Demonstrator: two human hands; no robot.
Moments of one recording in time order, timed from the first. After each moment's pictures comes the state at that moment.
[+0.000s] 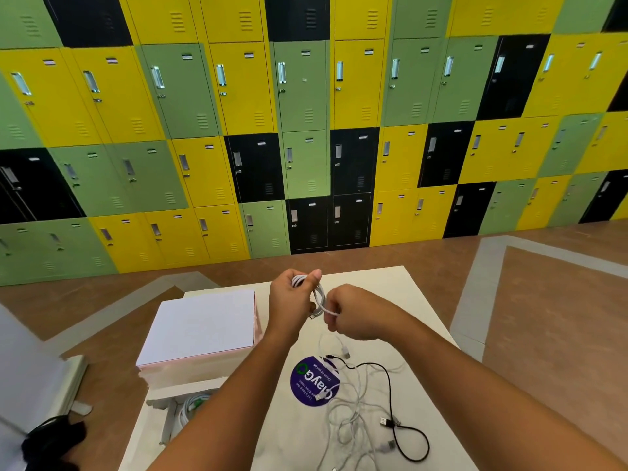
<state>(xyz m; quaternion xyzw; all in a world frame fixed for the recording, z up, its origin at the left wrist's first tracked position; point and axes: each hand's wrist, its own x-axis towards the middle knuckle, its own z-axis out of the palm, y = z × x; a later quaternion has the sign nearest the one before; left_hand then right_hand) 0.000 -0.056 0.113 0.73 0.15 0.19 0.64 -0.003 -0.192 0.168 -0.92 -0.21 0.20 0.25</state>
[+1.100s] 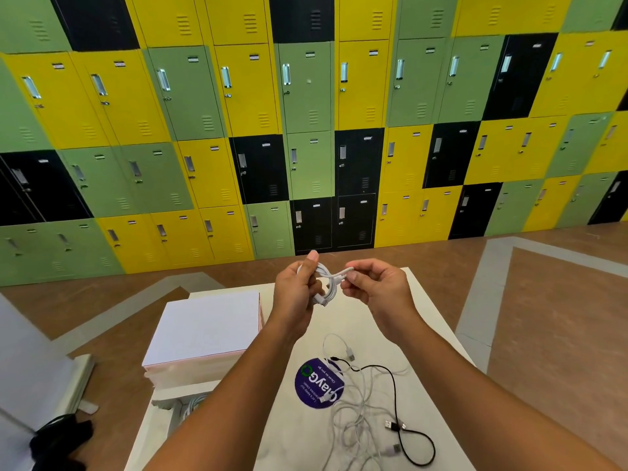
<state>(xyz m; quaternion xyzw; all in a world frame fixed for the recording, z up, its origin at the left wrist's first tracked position) -0.007 -0.059 0.145 0.57 0.09 0.10 0.81 0.016 -0.208 0.141 -0.62 -0.09 0.04 0.78</state>
